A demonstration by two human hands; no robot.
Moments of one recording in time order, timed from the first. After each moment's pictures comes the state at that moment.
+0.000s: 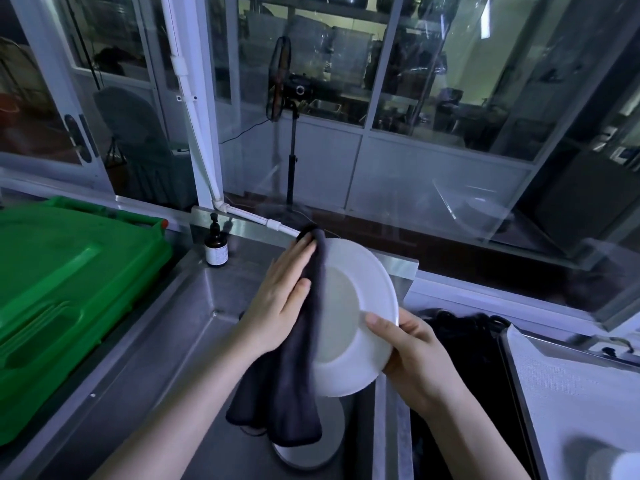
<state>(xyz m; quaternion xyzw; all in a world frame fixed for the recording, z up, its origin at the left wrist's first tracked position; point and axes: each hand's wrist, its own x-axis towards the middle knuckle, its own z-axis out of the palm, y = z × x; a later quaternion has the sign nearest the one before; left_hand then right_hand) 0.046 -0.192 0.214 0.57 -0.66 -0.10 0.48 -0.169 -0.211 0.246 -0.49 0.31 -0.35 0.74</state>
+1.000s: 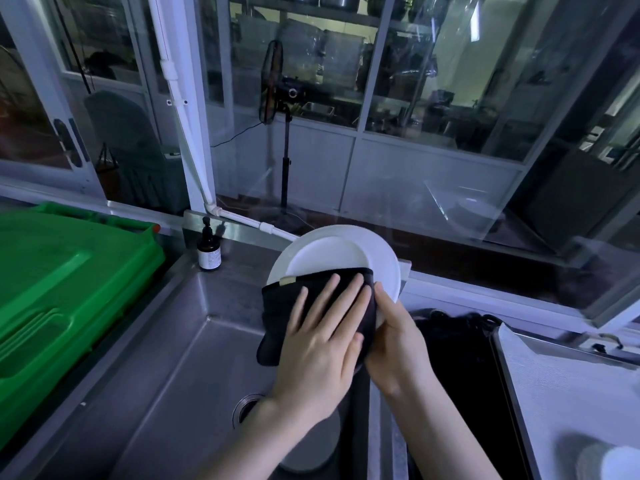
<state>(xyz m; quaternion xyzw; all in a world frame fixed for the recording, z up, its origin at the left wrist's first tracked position) -0.035 -0.169 0.196 0.61 -0.70 0.10 0.34 -0.141 -0.220 0.245 -0.28 0.28 -0.46 0.79</state>
